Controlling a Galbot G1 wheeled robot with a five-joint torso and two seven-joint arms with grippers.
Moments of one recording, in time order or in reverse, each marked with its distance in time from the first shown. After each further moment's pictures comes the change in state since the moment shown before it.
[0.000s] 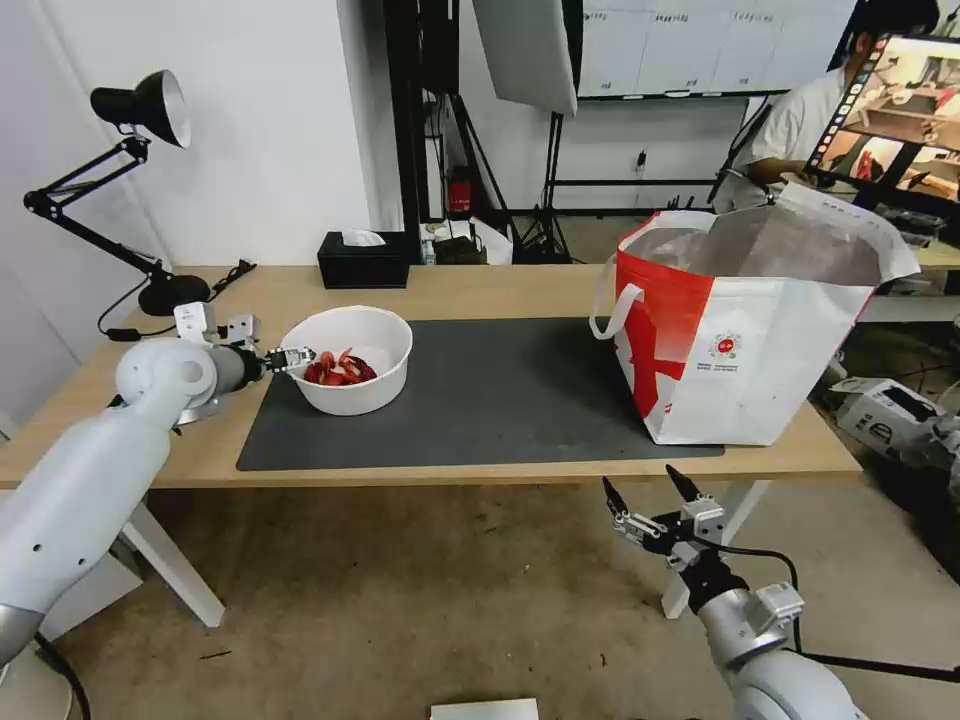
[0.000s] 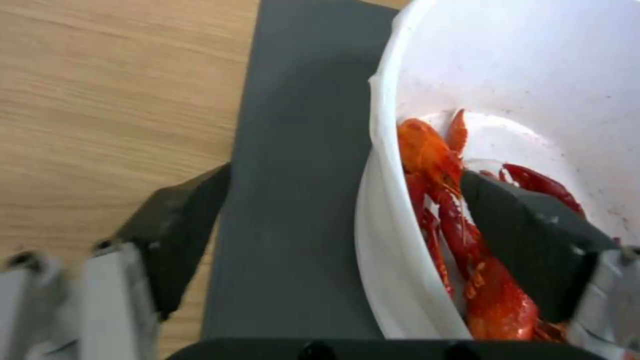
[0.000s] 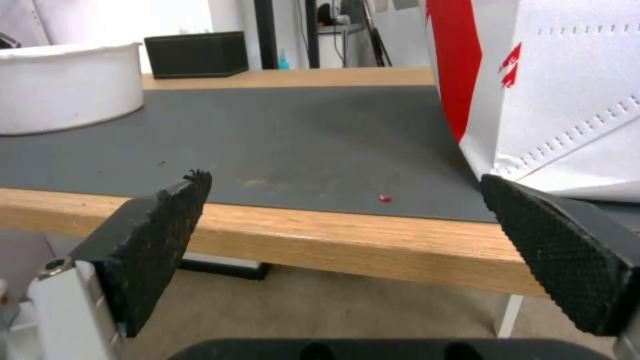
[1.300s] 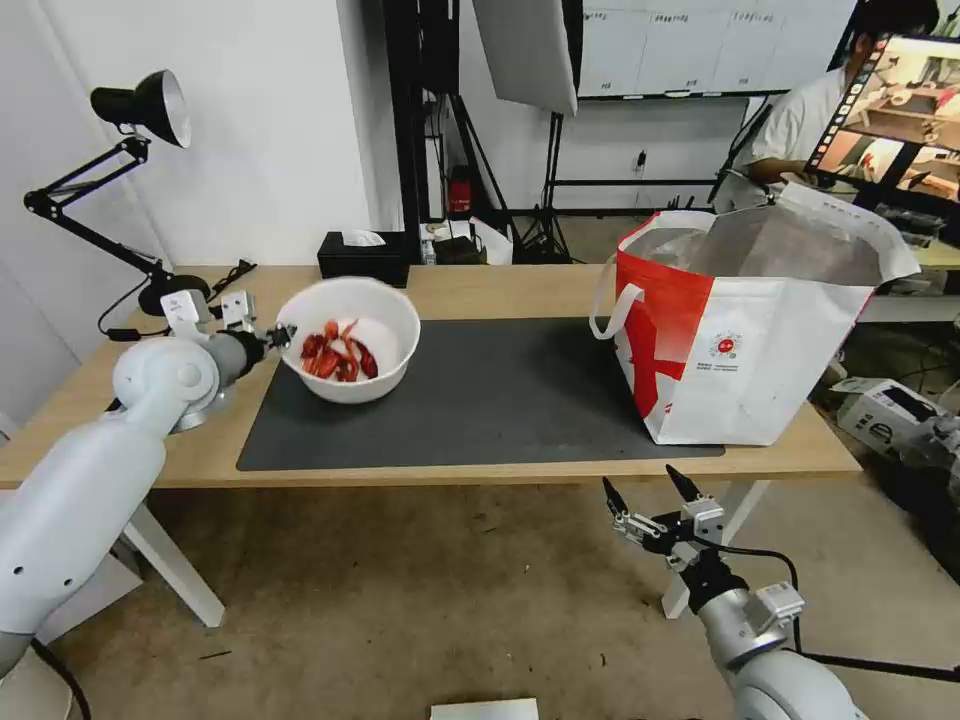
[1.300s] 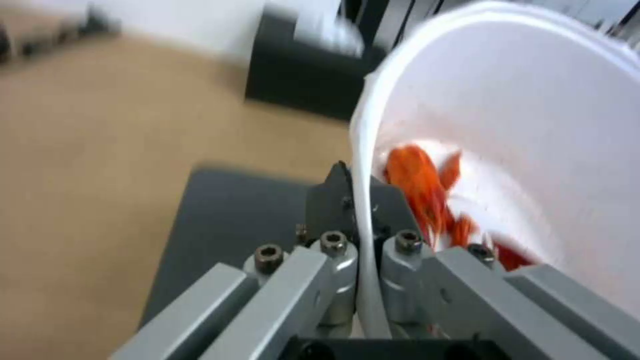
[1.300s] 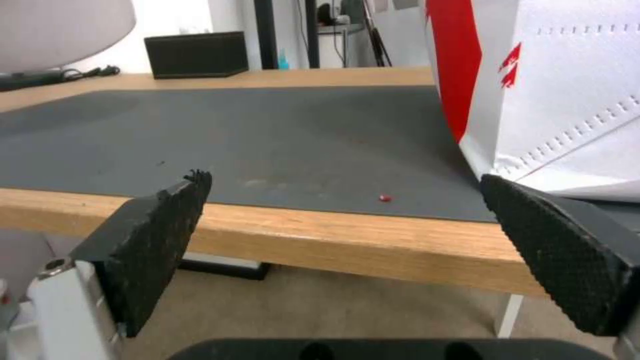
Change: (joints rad) left arm 0.057 0.029 -0.029 -0.184 0.042 -0.315 0.034; right arm 0.000 0.000 0.000 0.000 0.000 0.000 0.000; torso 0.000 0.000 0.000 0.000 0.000
